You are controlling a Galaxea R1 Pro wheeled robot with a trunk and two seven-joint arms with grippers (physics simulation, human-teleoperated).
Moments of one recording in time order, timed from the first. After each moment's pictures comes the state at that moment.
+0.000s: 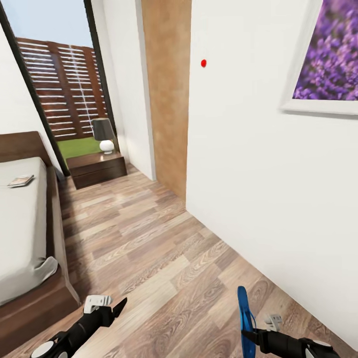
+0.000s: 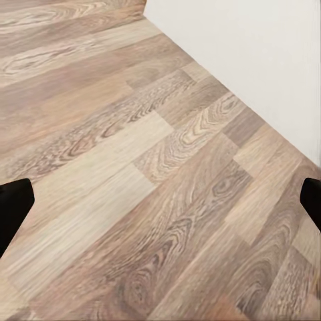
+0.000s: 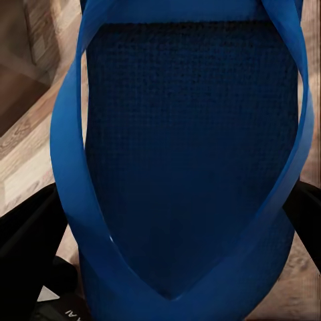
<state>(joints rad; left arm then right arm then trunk) -0.04 0.23 -0.10 -1.27 0.43 0.17 -0.28 -0.40 -0.29 0.02 -0.37 -0.21 0.13 0.90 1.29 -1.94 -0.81</state>
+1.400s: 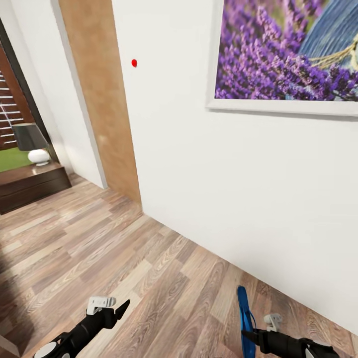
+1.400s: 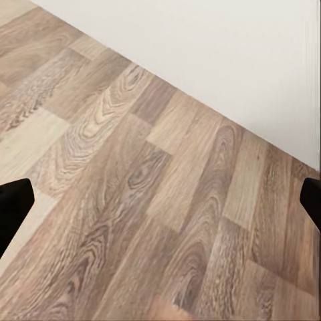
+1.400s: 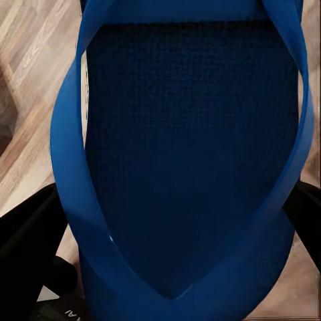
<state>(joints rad) -0.04 0.23 -0.12 -1.27 0.43 0.17 -0.28 -0.40 -0.29 0.02 -0.37 -0.21 0.13 0.90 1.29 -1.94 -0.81</state>
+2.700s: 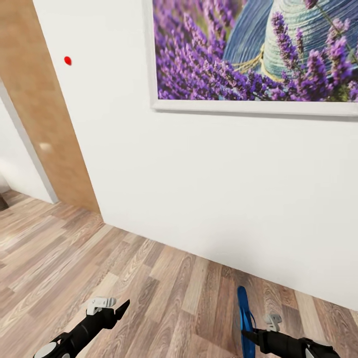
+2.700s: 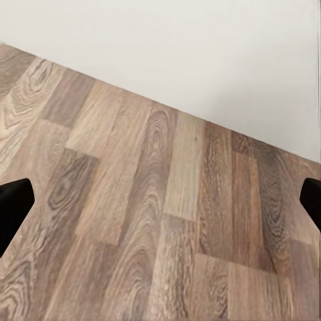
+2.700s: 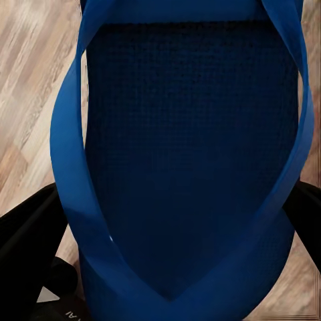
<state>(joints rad) -0.04 0.23 -0.12 -1.26 0.43 0.17 -0.28 -0.40 -0.29 0.02 -0.37 -0.21 0.13 0.90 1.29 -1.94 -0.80</state>
